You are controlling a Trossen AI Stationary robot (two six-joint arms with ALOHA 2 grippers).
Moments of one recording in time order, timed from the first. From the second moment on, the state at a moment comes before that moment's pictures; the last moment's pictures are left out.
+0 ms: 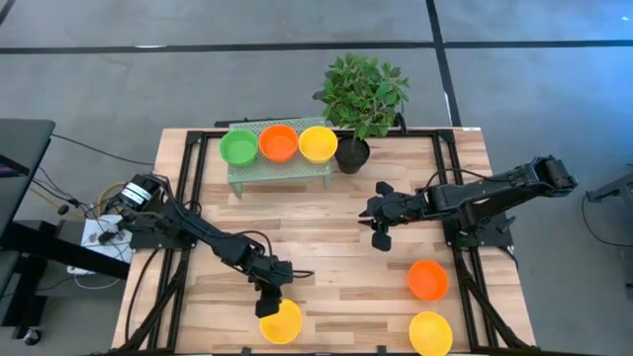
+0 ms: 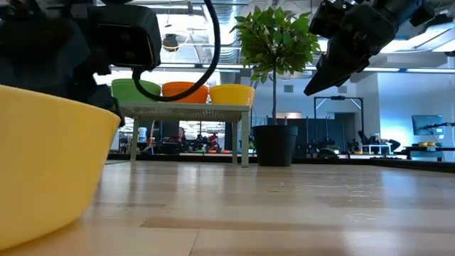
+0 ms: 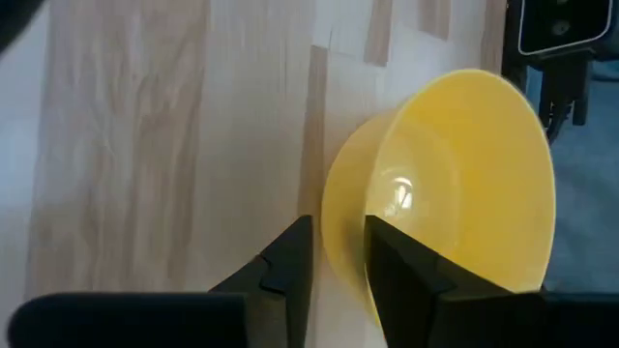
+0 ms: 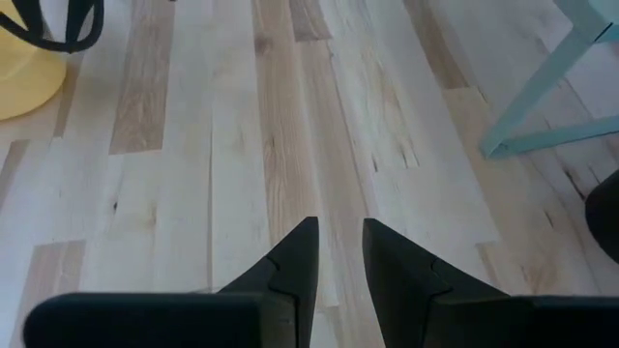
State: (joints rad) left arm -0.49 1.72 0.90 -0.18 0.22 -0.64; right arm 0.14 1.18 0.69 -0.25 0.21 0.18
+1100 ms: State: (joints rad) left arm 0.28 1.04 0.95 -0.28 -0.19 -0.58; right arm 0.14 1.18 0.69 -0.24 0.21 0.17
